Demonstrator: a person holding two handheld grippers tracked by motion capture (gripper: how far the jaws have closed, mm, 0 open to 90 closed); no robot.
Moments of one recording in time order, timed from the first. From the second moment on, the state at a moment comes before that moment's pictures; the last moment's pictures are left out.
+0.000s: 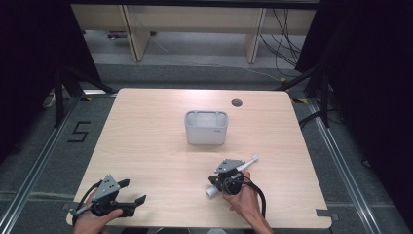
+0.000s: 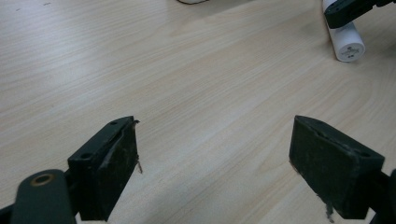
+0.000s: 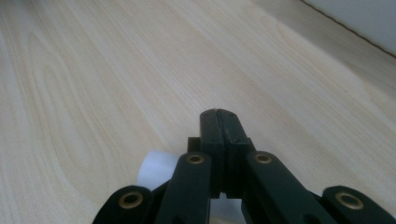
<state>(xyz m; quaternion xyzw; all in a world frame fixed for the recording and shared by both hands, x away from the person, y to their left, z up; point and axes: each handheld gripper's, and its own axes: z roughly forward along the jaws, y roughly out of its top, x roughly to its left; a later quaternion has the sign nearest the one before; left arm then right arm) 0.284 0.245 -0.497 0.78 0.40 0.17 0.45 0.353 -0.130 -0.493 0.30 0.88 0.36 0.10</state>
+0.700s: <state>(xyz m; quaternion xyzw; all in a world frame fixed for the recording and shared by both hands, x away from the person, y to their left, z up) 0.285 0.245 -0.497 0.78 0.40 0.17 0.45 0.339 -0.142 -0.494 0.31 0.88 0.35 0.08</state>
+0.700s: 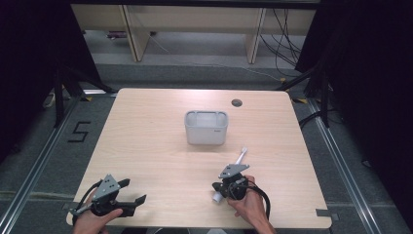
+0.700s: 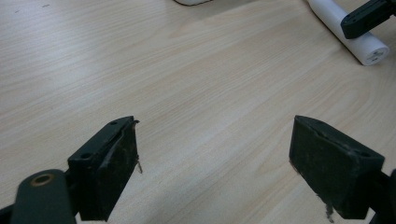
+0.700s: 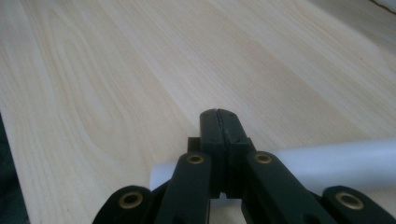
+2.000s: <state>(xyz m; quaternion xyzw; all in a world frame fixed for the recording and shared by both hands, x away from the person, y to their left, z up) 0.286 0.243 -0.499 0.78 0.40 0.16 0.45 0.374 -0.171 -0.466 0.43 0.86 0.28 0.08</state>
